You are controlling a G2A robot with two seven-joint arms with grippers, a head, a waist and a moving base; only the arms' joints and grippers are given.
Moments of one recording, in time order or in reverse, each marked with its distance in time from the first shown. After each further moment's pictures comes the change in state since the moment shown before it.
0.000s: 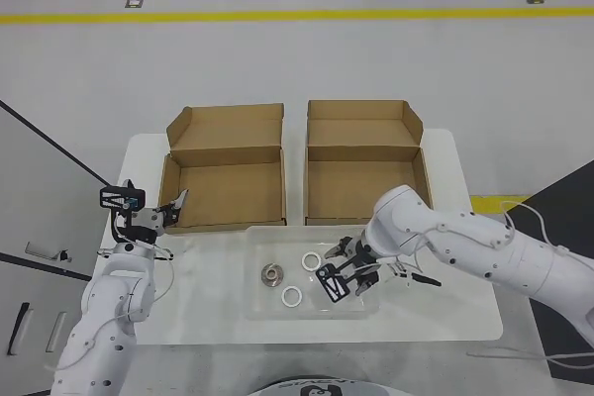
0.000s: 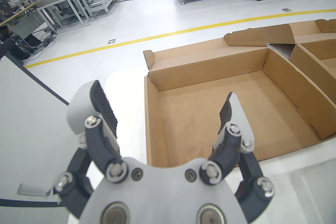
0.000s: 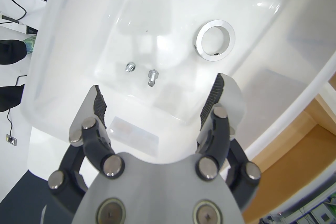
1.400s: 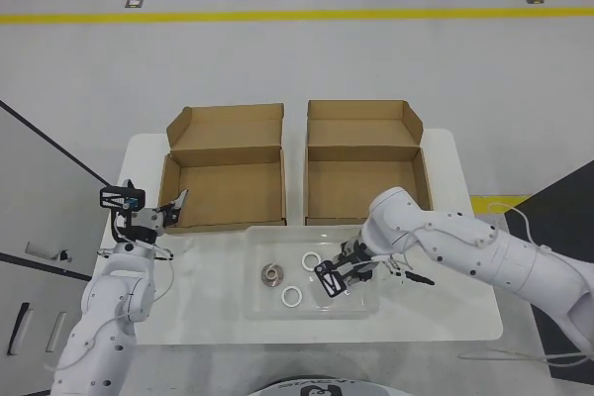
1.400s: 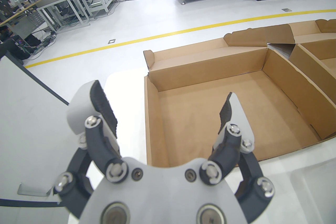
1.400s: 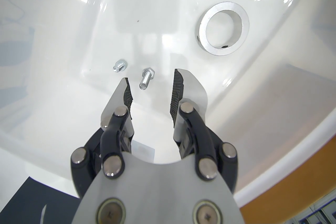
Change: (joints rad) left arm 0.000 0.000 0.000 0.000 0.000 0.000 0.000; right arm -0.034 -0.052 0.000 0.102 -0.039 0.000 0.000
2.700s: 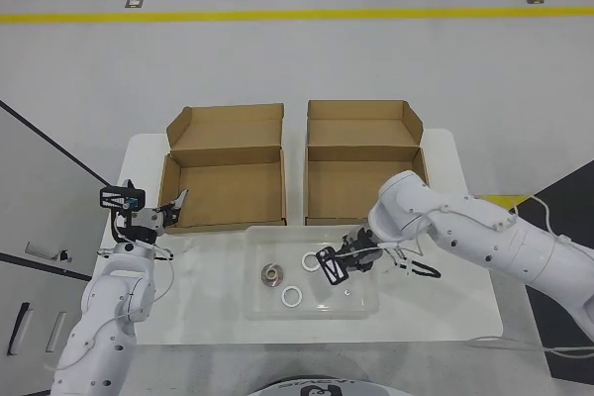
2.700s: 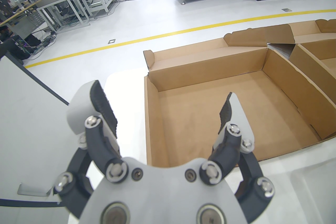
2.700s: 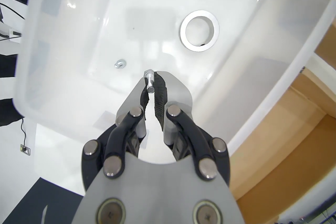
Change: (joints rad) left arm 0.000 0.000 0.000 0.000 0.000 0.000 0.000; right arm 0.089 0.053 0.000 -0.037 0.182 0.000 0.000
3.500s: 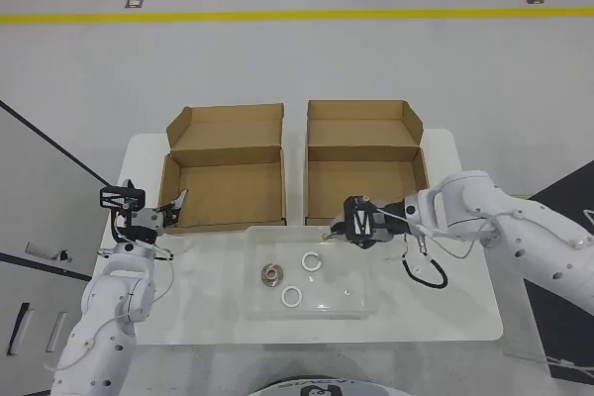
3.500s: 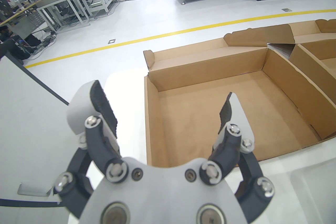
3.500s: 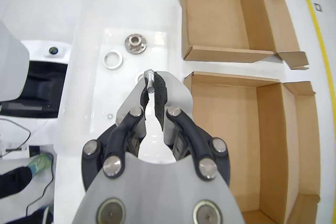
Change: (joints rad) left arm 0.000 0.000 0.000 0.000 0.000 0.000 0.000; right arm -0.227 0.250 0.297 -0.163 0.008 0.300 -0.507
